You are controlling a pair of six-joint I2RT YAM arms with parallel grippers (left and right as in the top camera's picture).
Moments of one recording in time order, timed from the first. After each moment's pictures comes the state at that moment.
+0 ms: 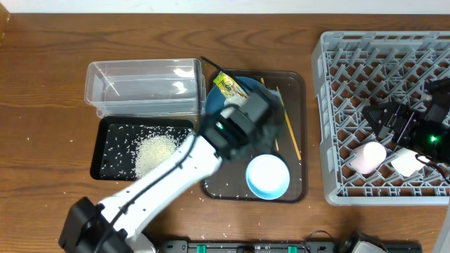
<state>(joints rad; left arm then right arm) -0.76 1.58 1.30 -0.70 0.03 -0.42 -0.44 1.15 1.37 -1.24 -0.70 0.04</state>
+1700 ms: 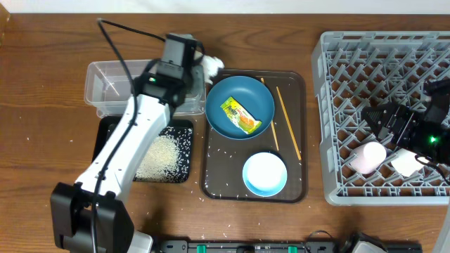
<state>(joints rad) -0.29 1.64 1.36 -0.62 -0.16 -0.29 -0.44 1.15 1.37 -1.26 -0.70 0.04</state>
